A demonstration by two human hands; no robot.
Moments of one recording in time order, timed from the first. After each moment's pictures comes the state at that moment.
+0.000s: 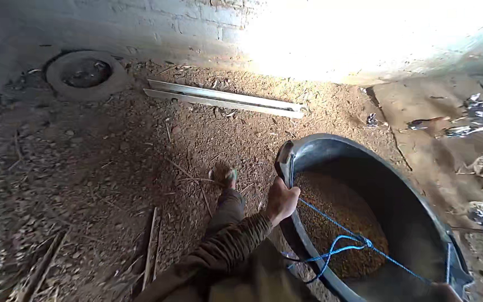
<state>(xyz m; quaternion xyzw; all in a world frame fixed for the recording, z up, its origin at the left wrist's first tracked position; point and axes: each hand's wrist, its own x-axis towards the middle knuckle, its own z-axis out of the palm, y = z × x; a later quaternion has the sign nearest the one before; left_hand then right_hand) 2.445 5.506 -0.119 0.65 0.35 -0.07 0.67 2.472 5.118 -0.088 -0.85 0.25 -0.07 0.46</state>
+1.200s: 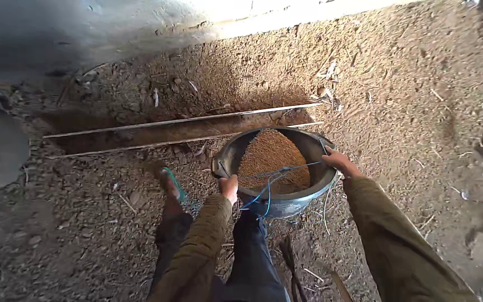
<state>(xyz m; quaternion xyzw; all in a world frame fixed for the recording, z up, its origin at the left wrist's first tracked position) 3.233 5.931 -0.533 0.42 0.72 -0.21 0.51 3.503 5.652 -0.556 -0.84 0.07 0.54 0.02</state>
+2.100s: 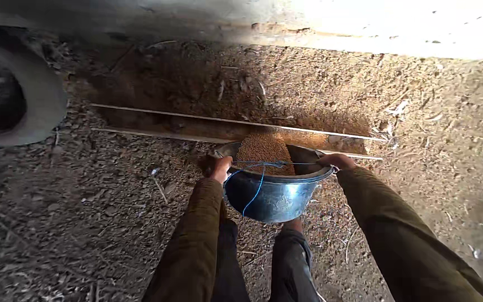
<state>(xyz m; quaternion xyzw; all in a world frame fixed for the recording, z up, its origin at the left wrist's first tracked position) 3.097 6.328 -0.610 0.35 0.73 -0.21 0.55 3.396 6.062 -0.650 -0.73 -0.05 0.66 -0.16</state>
